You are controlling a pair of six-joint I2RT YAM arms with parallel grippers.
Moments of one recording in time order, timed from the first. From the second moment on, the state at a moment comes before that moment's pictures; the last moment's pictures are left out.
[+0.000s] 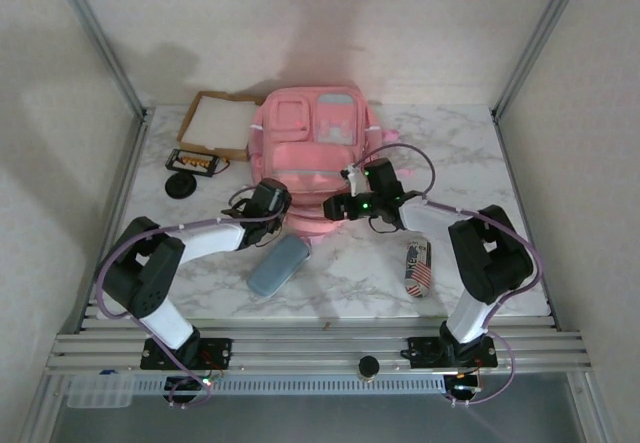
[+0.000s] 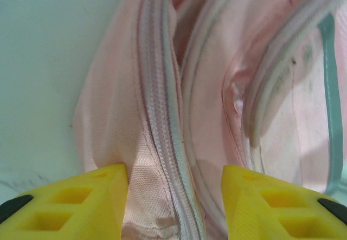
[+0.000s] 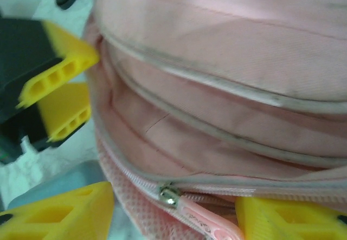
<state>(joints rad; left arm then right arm) -0.55 1.63 0.81 0.03 -0.26 -1.57 0.53 1.72 0.95 0.01 -0.55 0.30</state>
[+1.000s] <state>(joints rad) -0.55 1.60 0.80 0.02 -0.28 -1.52 0.55 1.73 0.88 0.06 -0.51 0.20</state>
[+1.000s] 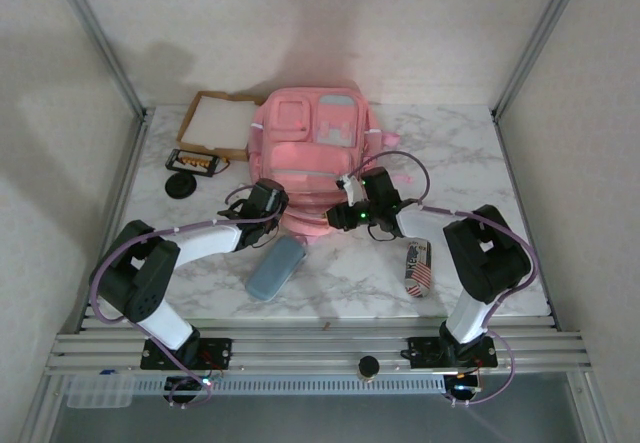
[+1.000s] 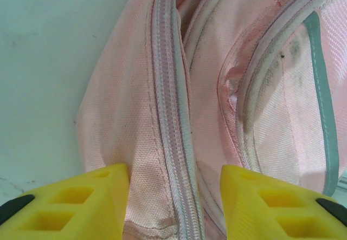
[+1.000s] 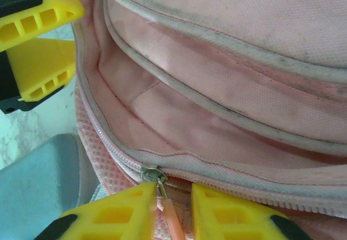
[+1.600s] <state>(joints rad) -0.57 1.58 0.80 0.01 -0.29 -1.52 0.60 1.70 0.88 0.02 -0.40 0.16</state>
